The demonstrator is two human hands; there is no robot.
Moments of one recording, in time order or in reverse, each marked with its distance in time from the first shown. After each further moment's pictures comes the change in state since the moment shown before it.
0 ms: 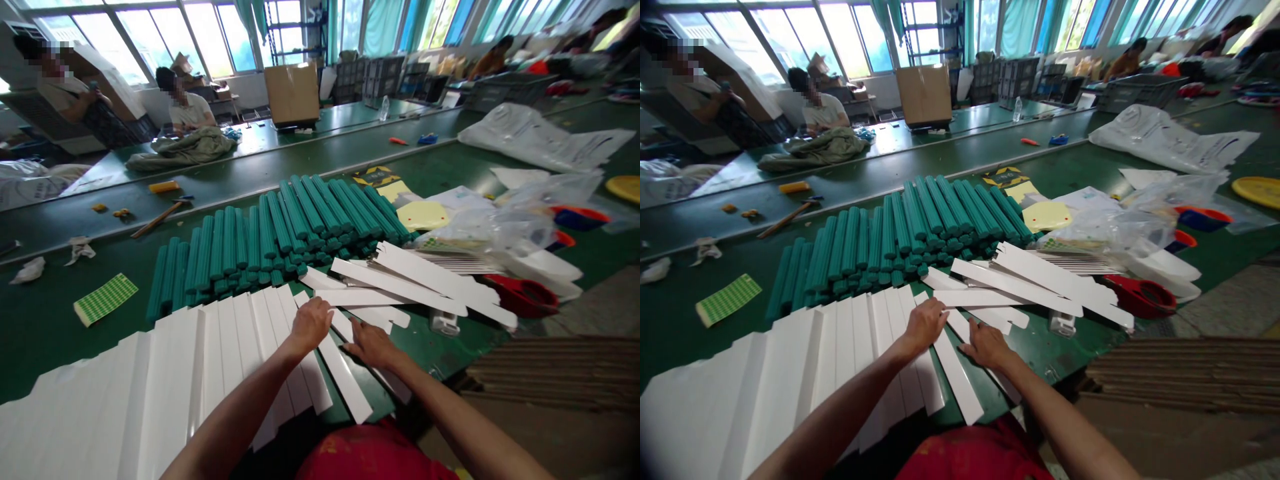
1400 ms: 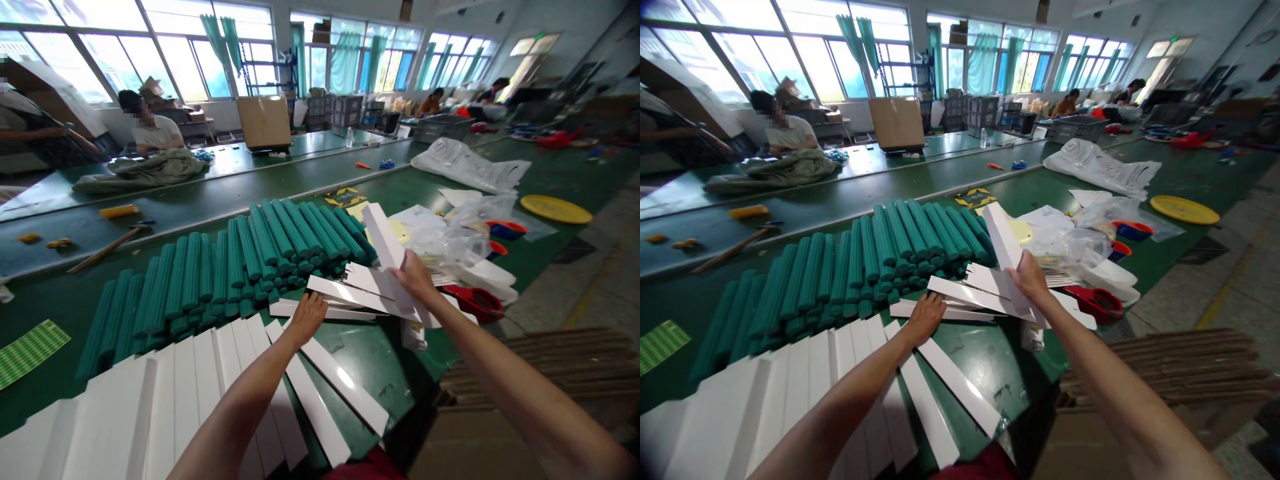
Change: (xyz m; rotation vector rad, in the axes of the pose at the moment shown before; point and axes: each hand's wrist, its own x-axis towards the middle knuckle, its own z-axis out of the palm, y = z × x) left_hand 0.096 0.028 0.035 0.200 -0.109 0.366; right_hand 0.013 0.176 -0.176 -0.101 0.755 0.401
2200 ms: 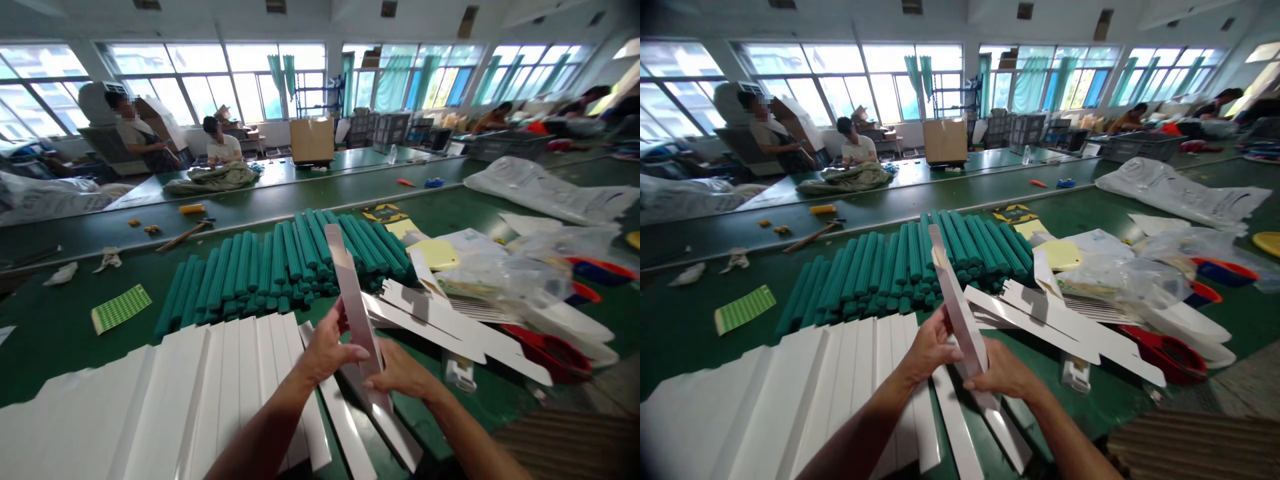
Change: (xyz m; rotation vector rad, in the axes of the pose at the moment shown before) left_hand -0.068 0.043 -0.144 -1.825 0.340 -0.253; right_hand -0.120 -0.164 -0.027 1.055 -0.850 -0.392
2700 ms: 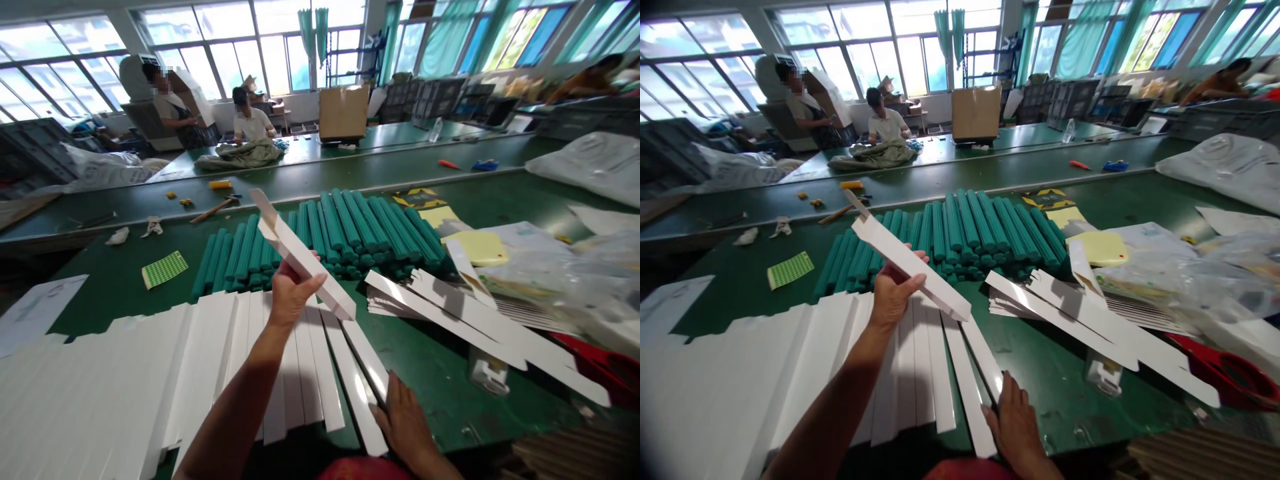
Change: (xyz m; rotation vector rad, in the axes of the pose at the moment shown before) left_hand -0.008 0.068 -0.068 0.185 0.641 0.301; right_hand -0.073 0.148 0.126 -0.718 0.162 0.473
